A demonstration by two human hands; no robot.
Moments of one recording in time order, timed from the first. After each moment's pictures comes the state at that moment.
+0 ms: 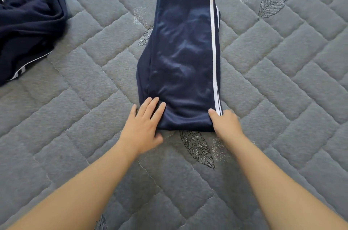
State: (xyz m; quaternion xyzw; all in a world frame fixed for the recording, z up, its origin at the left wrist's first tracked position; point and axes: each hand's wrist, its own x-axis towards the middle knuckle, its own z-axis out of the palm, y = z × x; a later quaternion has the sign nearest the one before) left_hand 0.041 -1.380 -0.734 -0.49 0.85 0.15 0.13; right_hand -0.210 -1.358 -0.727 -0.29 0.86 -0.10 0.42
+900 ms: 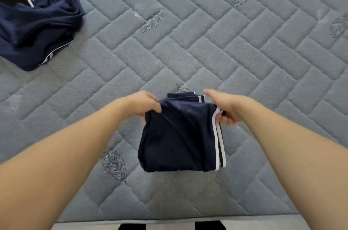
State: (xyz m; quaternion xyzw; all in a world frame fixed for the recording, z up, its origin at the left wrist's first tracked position) left_hand 0.060 -1.344 -0.633 -0.58 0.53 0.60 0.12; right_hand -0.202 -1.275 -0.596 -0.18 0.76 0.11 0.62
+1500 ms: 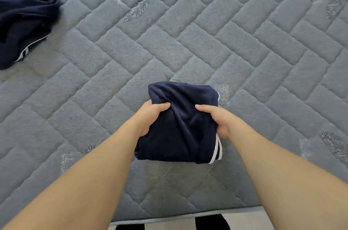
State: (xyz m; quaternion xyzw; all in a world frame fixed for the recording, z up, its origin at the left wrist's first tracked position) left_hand 0.019 -1.278 -0.691 -0.60 0.31 0.73 -0.08; right_hand -0.203 -1.205 -0.683 0.00 0.66 -0.26 0.70
